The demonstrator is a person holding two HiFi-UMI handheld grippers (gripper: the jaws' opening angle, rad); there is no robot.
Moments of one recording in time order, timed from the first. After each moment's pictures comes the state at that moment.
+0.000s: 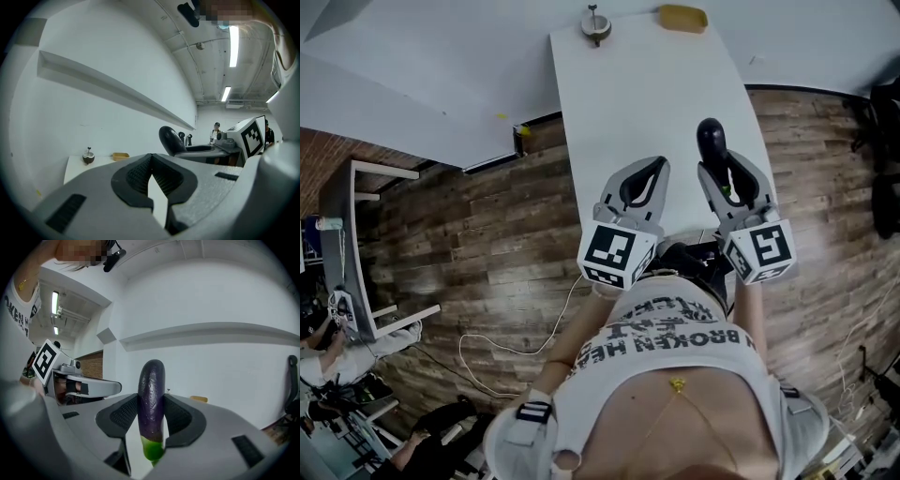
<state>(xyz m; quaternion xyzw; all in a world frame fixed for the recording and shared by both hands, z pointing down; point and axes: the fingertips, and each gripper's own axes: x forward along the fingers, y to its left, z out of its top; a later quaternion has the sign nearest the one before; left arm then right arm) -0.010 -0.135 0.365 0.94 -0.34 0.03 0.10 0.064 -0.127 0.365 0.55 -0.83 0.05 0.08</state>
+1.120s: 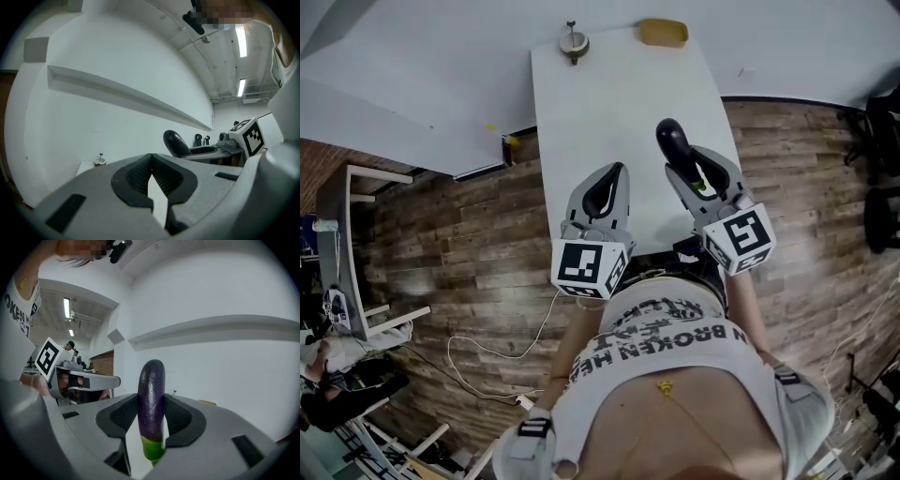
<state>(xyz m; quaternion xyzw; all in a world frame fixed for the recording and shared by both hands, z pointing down) 0.030 -0.173 0.347 0.90 -0.44 0.02 0.09 0.117 -0.175 0.358 0.47 -0.88 0.04 0.10</state>
